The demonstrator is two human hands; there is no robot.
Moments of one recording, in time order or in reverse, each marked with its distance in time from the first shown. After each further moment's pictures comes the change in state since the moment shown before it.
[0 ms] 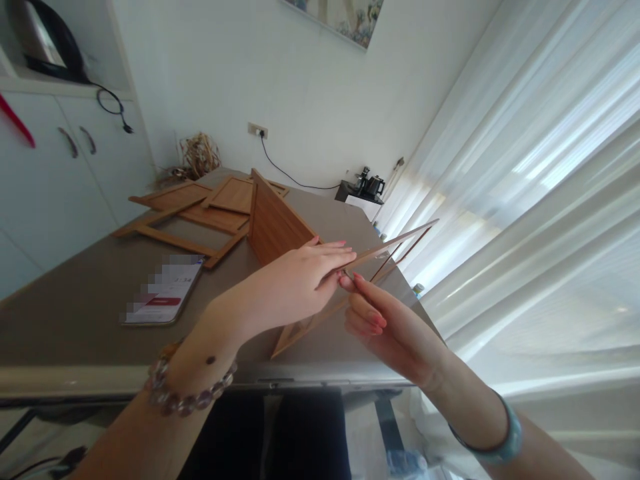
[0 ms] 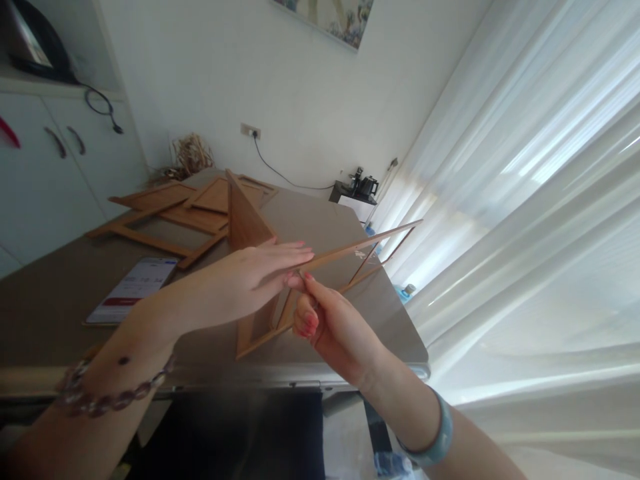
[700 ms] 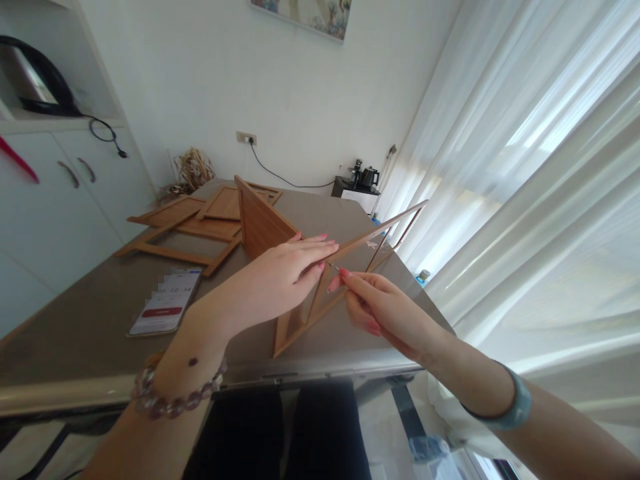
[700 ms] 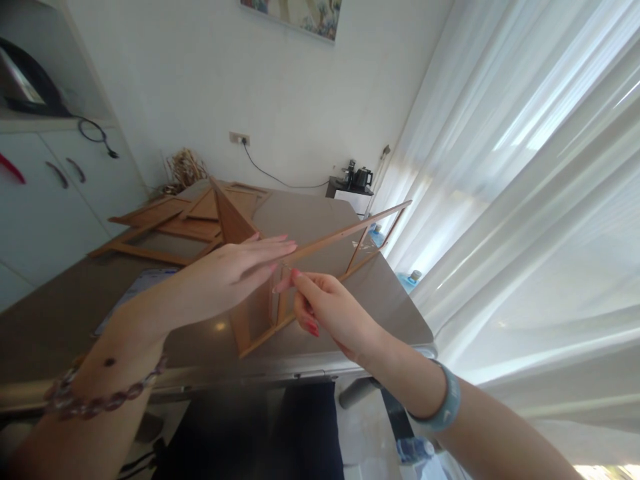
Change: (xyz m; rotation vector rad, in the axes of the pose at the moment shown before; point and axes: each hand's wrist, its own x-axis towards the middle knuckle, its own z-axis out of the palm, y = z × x) left_hand -0.001 0.006 -0.002 0.091 -0.032 -0.056; right_hand -0.008 -0.004 -0.016 -0.475 -0.029 -0.083
